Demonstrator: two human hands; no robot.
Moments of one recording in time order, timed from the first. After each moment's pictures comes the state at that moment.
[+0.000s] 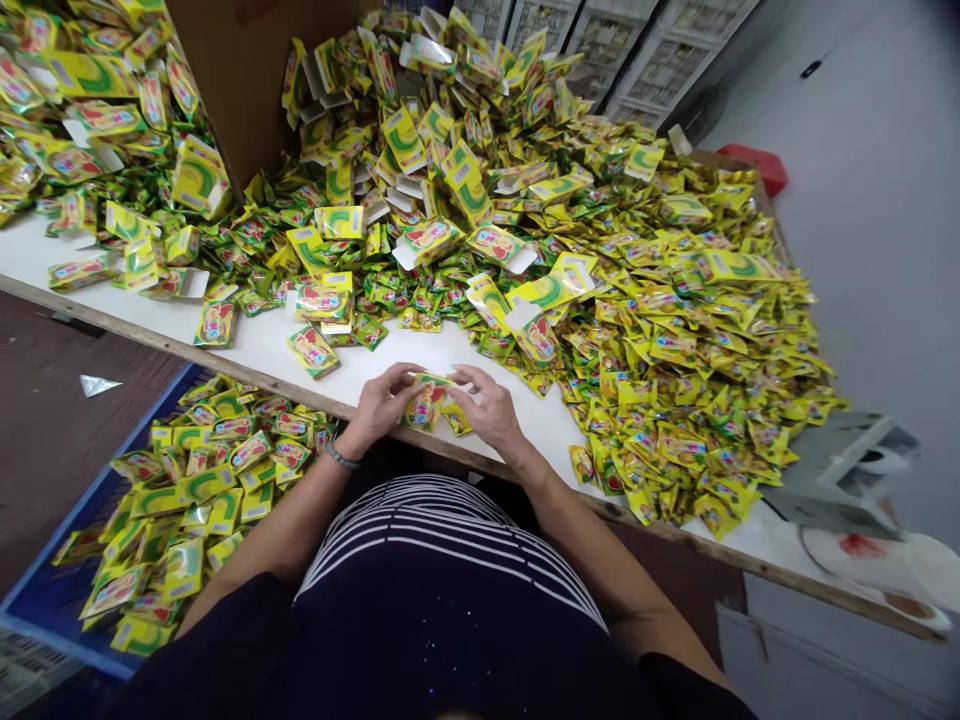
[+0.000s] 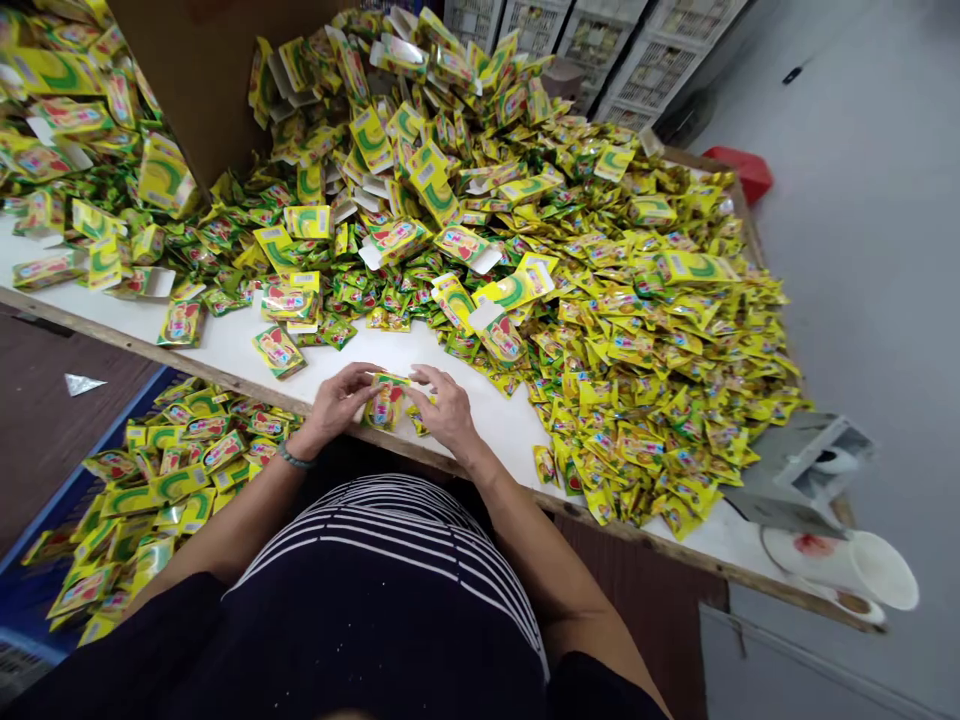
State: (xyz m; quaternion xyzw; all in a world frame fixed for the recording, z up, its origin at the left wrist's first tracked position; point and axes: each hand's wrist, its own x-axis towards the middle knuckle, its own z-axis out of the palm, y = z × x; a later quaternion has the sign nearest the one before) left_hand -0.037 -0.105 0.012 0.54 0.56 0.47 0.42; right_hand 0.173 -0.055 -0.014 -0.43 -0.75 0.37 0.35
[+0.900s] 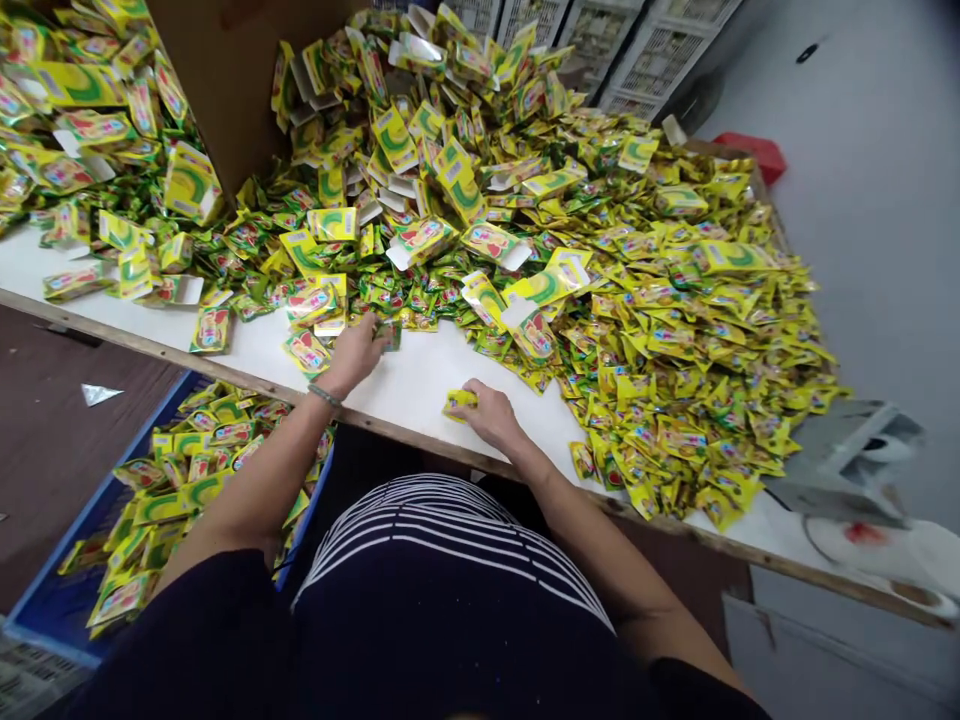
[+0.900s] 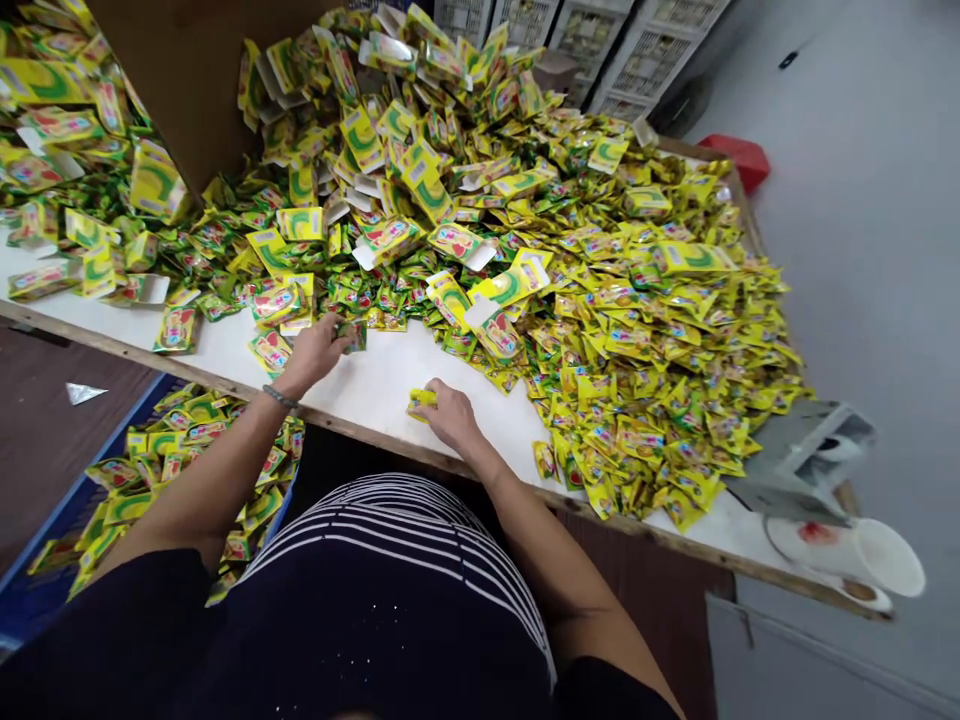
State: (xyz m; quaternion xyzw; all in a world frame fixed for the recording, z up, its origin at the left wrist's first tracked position) left_hand -0.089 -0.029 0.014 0.60 0.73 0.25 0.20; right_hand 0.181 -0.052 -0.038 -0.51 -0.75 0.37 0.19
